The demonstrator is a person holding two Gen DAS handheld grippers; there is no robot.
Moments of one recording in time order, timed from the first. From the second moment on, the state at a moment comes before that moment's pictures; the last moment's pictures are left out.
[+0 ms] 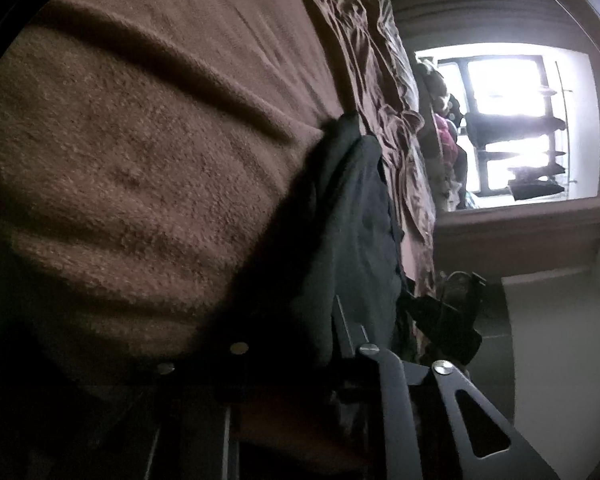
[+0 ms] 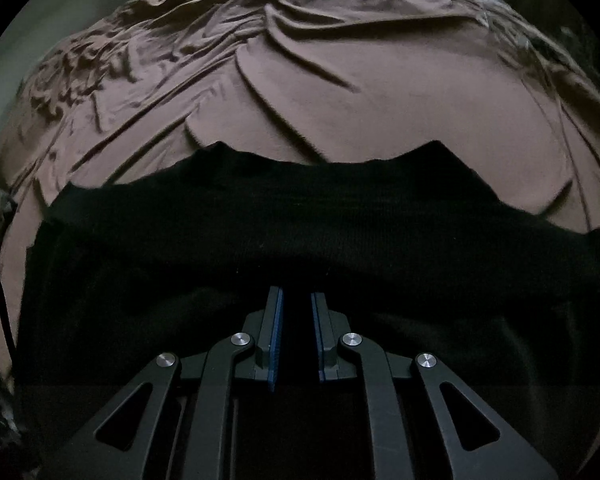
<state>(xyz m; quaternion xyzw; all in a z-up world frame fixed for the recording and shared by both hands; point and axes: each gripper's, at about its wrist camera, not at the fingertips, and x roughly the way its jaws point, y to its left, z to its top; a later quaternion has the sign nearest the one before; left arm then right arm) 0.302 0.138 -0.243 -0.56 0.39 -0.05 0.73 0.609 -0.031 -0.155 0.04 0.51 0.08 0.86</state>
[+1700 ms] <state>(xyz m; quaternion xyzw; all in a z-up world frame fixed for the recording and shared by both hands) 0.386 -0.005 -0.065 -0.43 0.33 -0.35 0.76 0.365 -0.118 -0.128 0.14 0.45 0.16 0.87</state>
